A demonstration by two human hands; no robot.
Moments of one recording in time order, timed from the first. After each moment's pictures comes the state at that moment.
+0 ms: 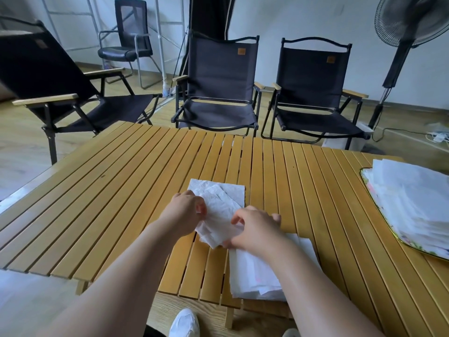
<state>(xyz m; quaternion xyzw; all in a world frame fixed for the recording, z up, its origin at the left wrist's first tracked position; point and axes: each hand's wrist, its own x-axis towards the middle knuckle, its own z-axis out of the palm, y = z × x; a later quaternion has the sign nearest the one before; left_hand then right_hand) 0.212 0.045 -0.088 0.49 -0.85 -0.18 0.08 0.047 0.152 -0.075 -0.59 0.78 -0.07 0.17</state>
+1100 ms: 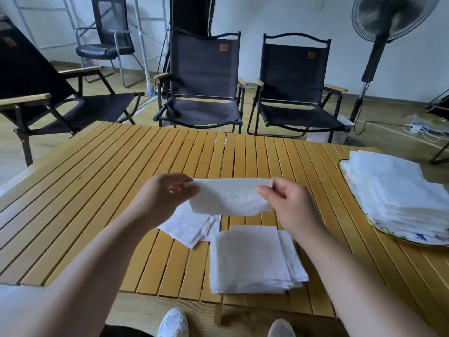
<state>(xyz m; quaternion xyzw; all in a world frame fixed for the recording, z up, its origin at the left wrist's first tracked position) 0.213 0.078 -0.025 0.42 -0.80 -0.33 0.27 -0.021 0.201 -0.035 -0.50 0.70 -0.48 0.18</state>
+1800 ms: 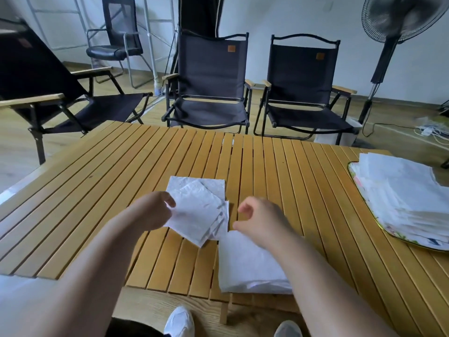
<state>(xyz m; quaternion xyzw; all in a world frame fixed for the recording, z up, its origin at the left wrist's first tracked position) 0.240 0.043 -0.063 0.59 -0.77 -0.25 0.01 0.034 0.184 -0.040 -0.51 0.81 -0.19 0.22</state>
